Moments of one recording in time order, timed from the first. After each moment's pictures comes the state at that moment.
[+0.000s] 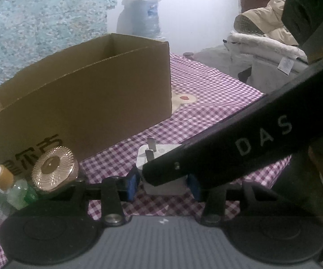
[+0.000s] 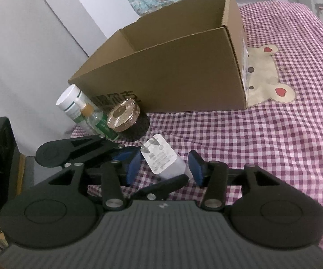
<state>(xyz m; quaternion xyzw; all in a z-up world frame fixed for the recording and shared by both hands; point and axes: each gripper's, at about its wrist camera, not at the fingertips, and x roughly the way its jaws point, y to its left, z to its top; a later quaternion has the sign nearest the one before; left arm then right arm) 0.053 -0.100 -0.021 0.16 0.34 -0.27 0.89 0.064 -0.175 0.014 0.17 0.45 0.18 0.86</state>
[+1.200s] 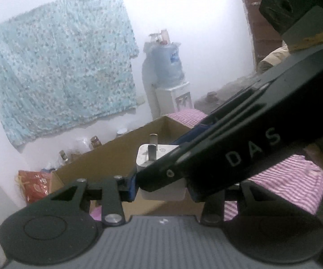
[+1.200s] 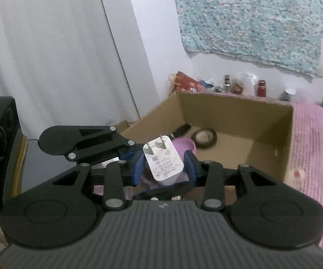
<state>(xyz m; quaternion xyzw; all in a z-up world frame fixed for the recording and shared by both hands) 0.106 -0.076 0.102 0.19 0.24 -0.22 0.93 0.131 -0.140 0.149 0.07 0.35 0.28 0.89</state>
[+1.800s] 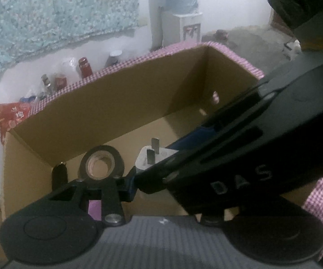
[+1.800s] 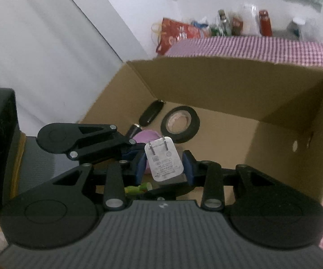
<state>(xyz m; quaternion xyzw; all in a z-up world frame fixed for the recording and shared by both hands) 0.270 -0.092 0.036 0.15 0.45 -0.19 0.86 0.287 -0.163 0.062 0.14 0.51 0.28 0.80</state>
